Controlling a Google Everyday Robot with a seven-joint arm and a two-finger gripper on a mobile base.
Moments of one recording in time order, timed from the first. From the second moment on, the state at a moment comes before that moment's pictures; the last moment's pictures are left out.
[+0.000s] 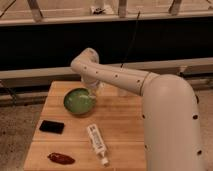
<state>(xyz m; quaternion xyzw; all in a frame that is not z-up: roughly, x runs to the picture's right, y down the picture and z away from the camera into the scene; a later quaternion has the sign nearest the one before) -0.056 0.026 0.830 -0.27 -0.10 -0.46 0.84</state>
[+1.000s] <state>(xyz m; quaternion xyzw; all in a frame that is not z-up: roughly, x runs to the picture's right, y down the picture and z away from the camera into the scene) -0.078 0.024 0.841 -0.26 -0.11 -0.47 0.84</state>
